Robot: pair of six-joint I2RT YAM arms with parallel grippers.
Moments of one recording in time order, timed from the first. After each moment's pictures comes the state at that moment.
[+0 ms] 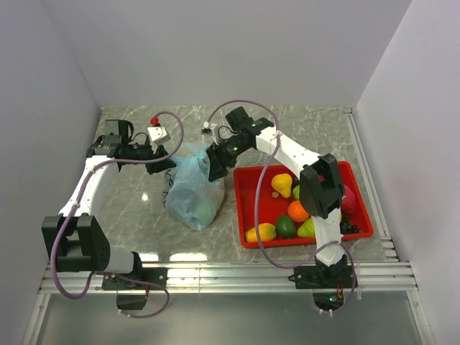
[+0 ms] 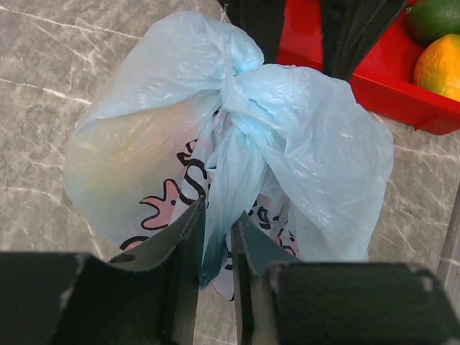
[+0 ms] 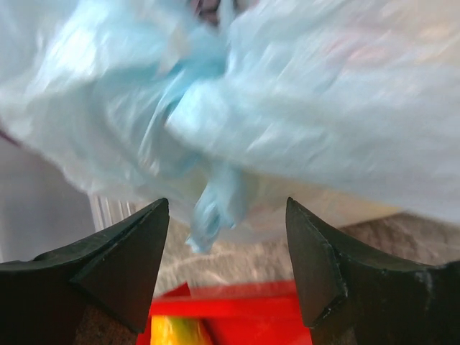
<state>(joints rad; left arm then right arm) 0.02 1.38 1.15 -0.69 0.98 0.80 0.60 2.06 1.81 -0.83 -0.82 -0.27</state>
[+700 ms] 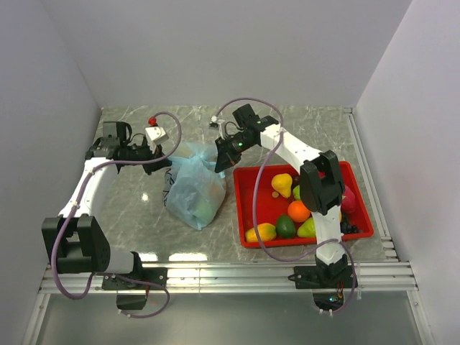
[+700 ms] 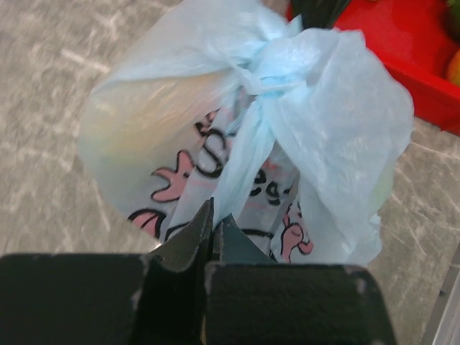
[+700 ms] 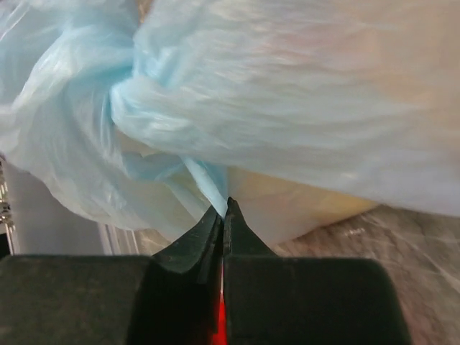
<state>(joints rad) 0.04 1.37 1.12 -0.65 0.91 0.74 0.54 2.10 1.81 -0.77 -0.85 -0.19</state>
